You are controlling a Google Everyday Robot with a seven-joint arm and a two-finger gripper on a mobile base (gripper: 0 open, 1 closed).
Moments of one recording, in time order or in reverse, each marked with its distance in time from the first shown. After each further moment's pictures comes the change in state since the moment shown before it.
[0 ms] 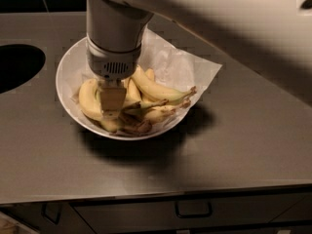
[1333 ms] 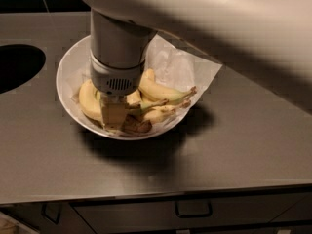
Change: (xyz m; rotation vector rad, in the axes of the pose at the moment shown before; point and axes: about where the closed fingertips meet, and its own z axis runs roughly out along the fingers) arm 0.004 0.029 0.008 -0.037 -0.001 0.030
